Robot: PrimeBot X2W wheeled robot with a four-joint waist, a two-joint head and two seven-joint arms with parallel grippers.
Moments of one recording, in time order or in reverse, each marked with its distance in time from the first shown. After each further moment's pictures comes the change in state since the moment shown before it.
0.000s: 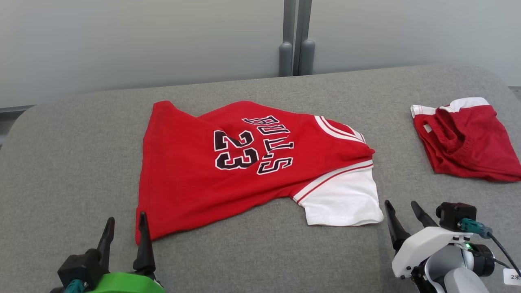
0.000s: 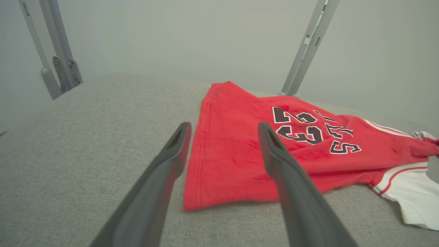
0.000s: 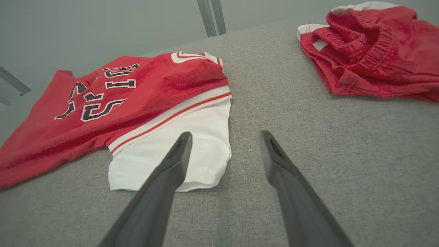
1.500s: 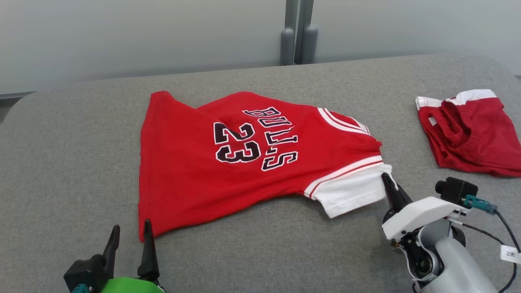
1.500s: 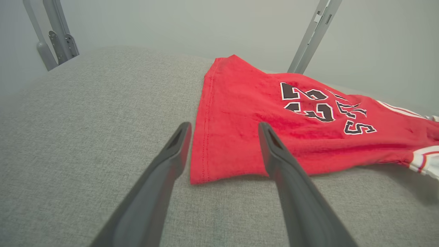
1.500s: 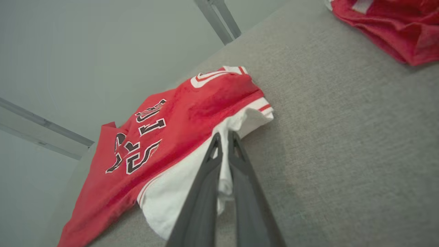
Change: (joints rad) left arm 0.002 -0.006 -0.024 0.052 -0.026 -0.003 -0.018; right arm -0.220 -0.031 0.152 0.273 0.458 0.000 -0.127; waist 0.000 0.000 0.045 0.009
